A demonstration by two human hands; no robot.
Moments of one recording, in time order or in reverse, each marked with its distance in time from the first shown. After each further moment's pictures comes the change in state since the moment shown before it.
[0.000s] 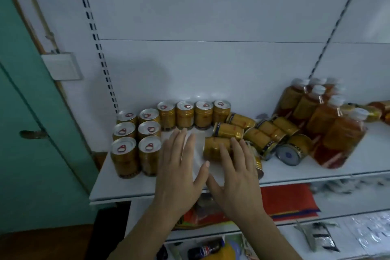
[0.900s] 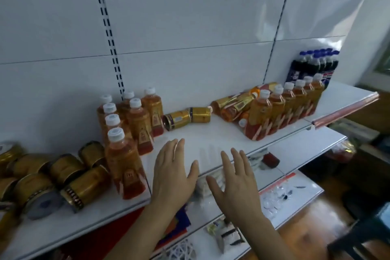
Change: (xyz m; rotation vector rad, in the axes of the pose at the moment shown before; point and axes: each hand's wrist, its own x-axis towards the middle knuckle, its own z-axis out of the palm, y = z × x) left_hand 0.107 0.418 0.306 -0.225 -0.276 0.048; right_hand -0.067 0.493 -0.157 -0.184 -0.011 0.423
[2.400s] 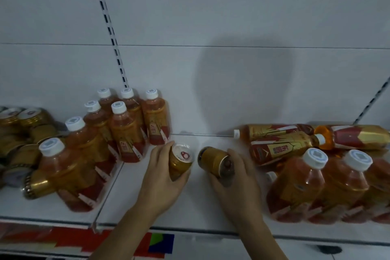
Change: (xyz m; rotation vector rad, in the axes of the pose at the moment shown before) left_hand 0.100 0.020 0.072 -0.094 0.232 -0.465; right_hand 0.211 0.083 0.054 0.635 -0.267 -0.179
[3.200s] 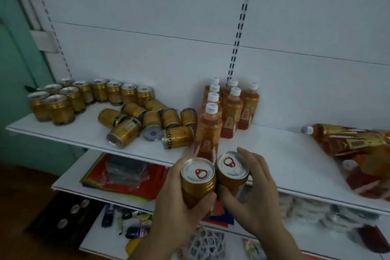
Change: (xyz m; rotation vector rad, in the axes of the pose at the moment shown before) left_hand -0.193 -0.080 -0.214 -0.492 0.142 -0.040; right_hand -0.176 -0.200 0.076 0.222 -0.090 -0.437
